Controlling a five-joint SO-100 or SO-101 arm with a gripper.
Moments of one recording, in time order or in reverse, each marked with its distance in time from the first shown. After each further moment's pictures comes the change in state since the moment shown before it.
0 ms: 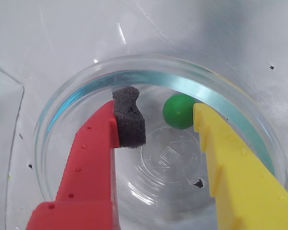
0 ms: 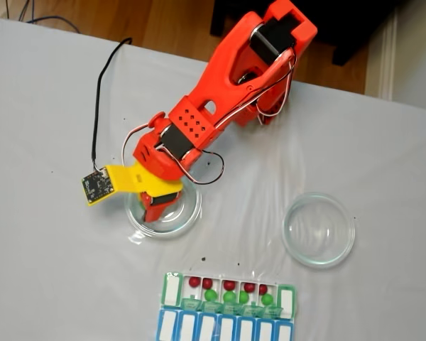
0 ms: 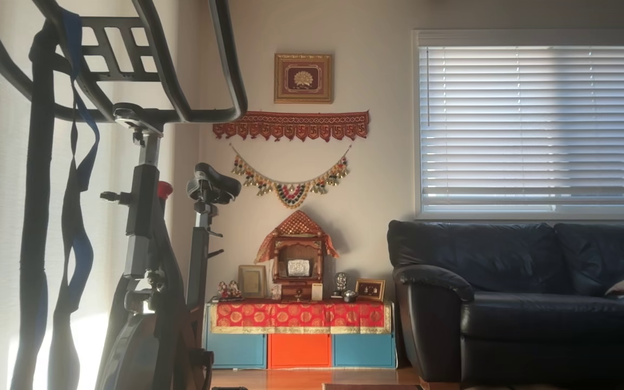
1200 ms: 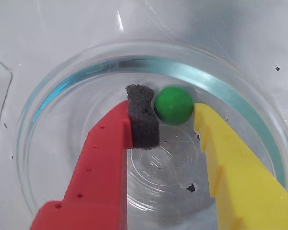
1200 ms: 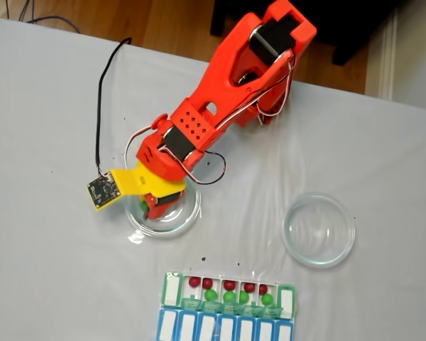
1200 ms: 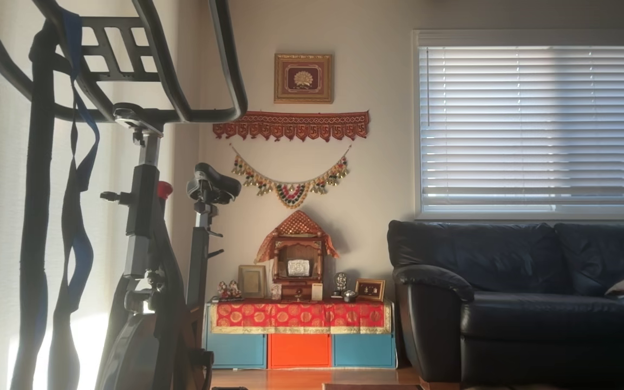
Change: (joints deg) arm 0.8 -1.9 2.7 -3.6 -4.6
